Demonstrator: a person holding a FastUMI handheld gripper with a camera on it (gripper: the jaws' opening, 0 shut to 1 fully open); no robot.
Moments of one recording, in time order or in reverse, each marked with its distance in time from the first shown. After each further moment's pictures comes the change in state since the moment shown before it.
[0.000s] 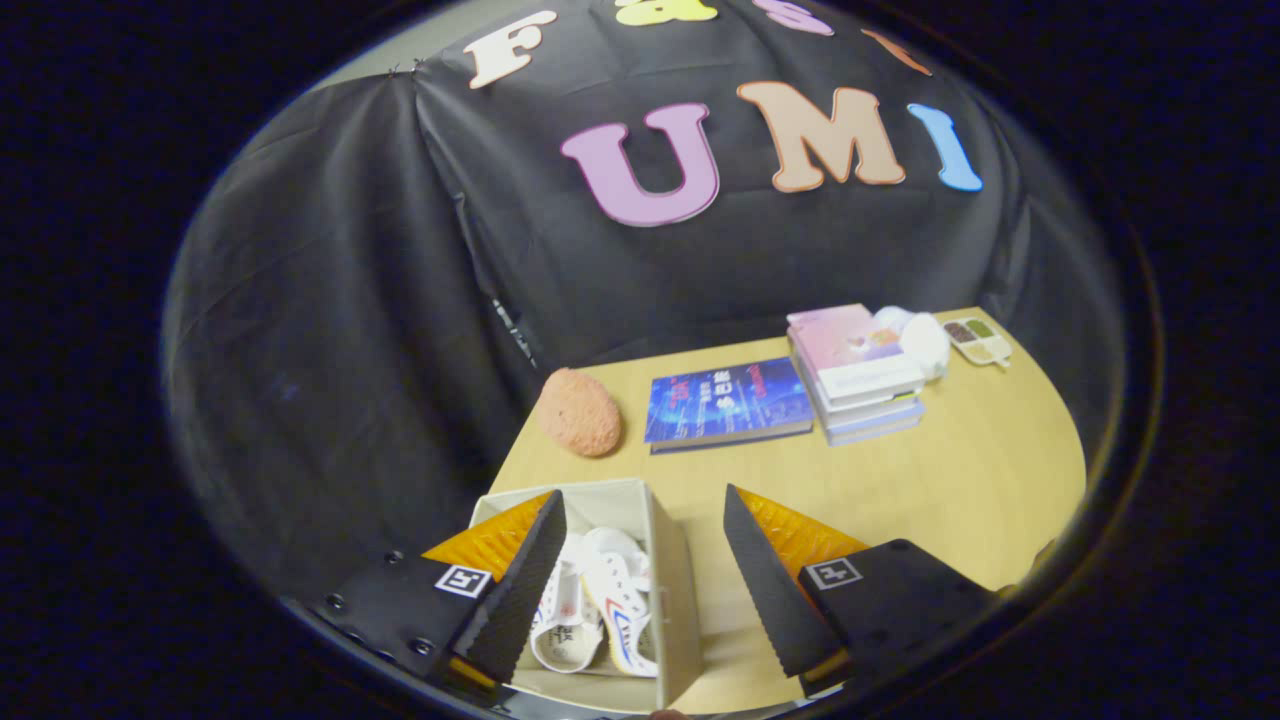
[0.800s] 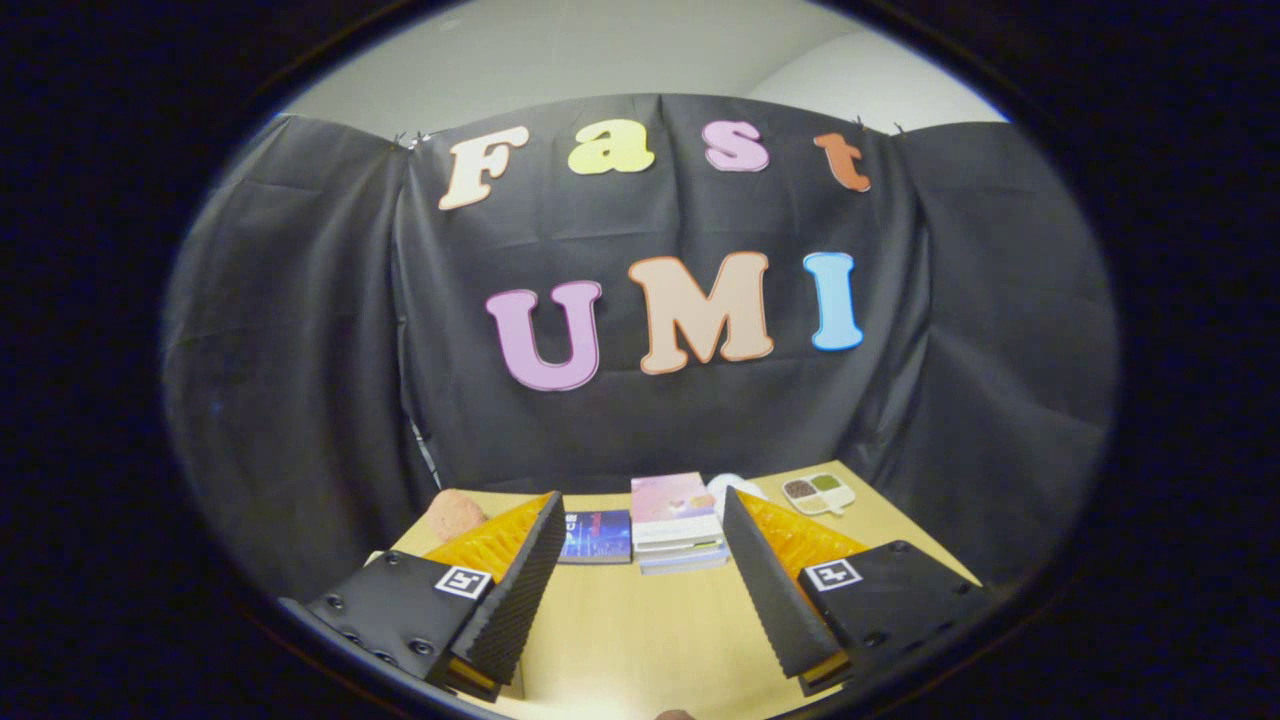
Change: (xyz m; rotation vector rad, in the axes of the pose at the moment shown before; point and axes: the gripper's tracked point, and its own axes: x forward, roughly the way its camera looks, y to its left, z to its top) arm -0.169 -0.152 0.120 -0.114 -0.464 -0.200
